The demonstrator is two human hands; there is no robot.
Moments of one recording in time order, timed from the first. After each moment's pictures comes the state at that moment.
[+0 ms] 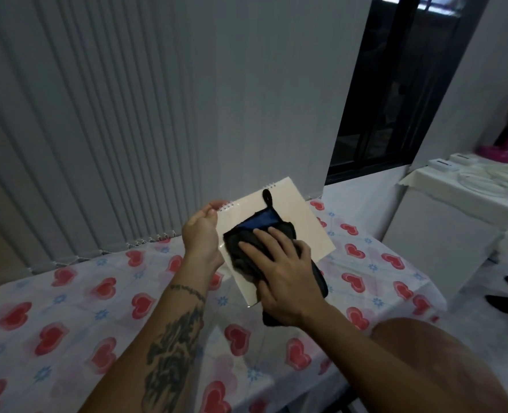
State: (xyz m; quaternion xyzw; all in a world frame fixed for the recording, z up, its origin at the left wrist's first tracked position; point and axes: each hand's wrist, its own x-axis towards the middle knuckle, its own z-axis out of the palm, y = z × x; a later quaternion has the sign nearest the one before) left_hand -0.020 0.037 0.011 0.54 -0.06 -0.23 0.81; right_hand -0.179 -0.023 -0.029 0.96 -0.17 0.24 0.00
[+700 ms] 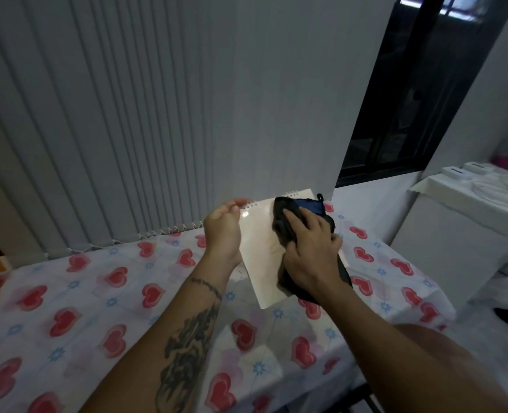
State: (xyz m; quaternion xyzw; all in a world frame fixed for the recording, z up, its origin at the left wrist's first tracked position) left_hand -0.030 0.037 0.012 0.57 -0.09 -0.20 0.79; right_hand -0.164 -0.046 -0.005 0.90 -0.32 0.26 -0.11
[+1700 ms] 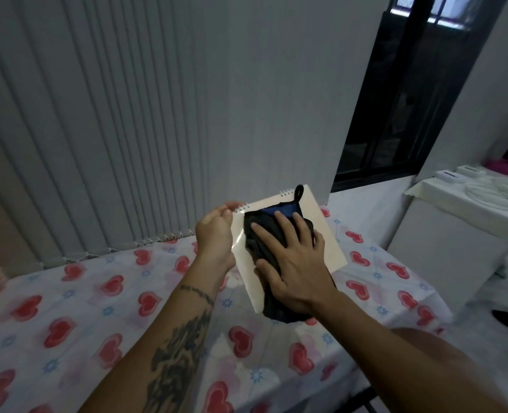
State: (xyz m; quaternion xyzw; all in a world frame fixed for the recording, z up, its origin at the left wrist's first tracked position) left_hand -0.034 0.045 0.025 0.55 -0.10 -0.22 0.80; right_hand -0.177 -0.030 -0.005 0.95 -0.19 0.23 0.00
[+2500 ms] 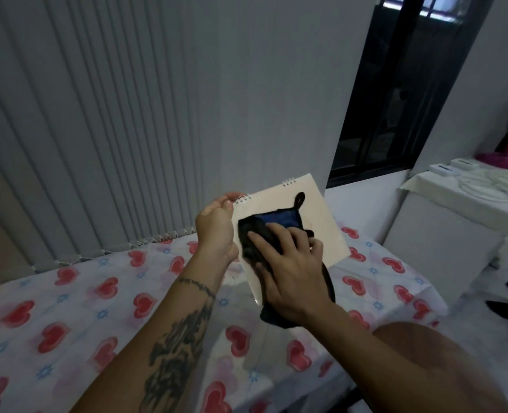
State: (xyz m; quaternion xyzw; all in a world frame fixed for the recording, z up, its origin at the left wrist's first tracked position) left_hand -0.041 0.030 0.039 0.52 -0.09 -0.22 0.82; right_hand -0.185 -0.017 -0.008 0.94 -0.20 0.28 0.05
